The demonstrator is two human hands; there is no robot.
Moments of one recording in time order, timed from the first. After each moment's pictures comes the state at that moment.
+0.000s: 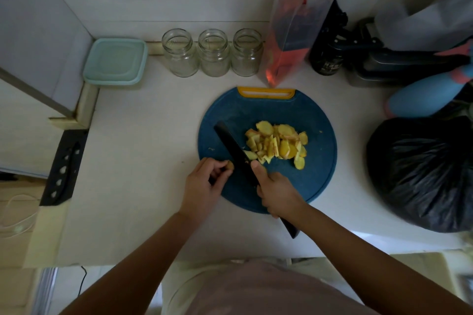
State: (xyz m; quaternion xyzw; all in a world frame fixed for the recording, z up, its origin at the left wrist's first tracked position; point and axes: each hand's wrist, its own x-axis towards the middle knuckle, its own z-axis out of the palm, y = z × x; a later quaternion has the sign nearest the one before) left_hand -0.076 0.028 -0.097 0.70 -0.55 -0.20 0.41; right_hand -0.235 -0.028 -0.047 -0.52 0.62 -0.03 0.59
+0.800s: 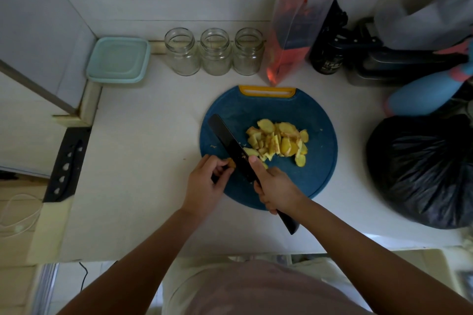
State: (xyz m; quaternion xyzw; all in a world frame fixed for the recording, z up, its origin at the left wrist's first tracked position) left_hand -0.076 0.029 -0.098 0.69 -0.57 -0.18 0.42; right_hand -0.231 -0.025 -0.026 -0.51 0.58 -0.02 0.63
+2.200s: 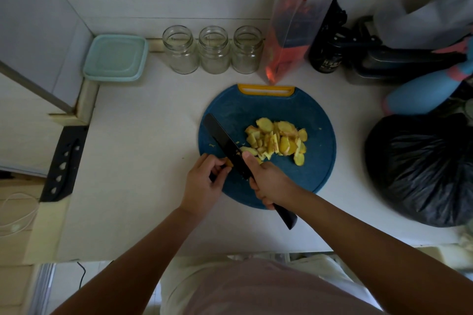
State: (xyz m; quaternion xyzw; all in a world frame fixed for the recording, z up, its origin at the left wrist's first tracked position) left_hand -0.075 0.028 -0.101 0.69 -0.56 -0.18 0.43; right_hand -0.219 -0.034 -0.021 -0.51 0.58 0.02 0.63
